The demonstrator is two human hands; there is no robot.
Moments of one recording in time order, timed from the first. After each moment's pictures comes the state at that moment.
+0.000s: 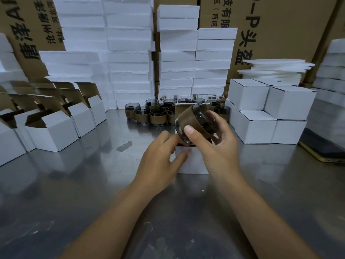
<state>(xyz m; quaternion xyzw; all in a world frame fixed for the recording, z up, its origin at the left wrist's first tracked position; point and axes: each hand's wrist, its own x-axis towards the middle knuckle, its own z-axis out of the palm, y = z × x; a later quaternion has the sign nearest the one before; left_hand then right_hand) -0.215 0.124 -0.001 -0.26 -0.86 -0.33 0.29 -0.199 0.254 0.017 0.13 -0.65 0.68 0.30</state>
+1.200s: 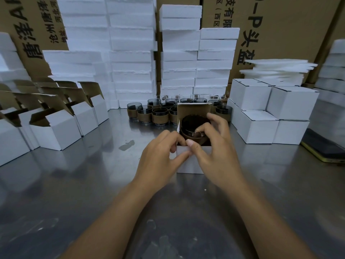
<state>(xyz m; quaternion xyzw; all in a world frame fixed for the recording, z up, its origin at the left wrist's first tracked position) -0.218 0.117 0.000 -0.29 -0.83 -0.33 0.33 -0.199 0.263 0.011 0.13 -0.85 0.39 0.33</state>
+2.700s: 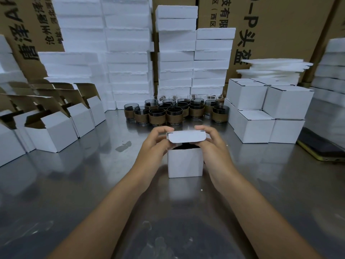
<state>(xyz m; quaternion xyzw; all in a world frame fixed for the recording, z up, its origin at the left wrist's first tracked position) -0.231 0.120 0.004 -0.13 -0.69 -0.71 0.05 -0.213 0.258 0.010 -0.01 -0.69 0.71 0.15</state>
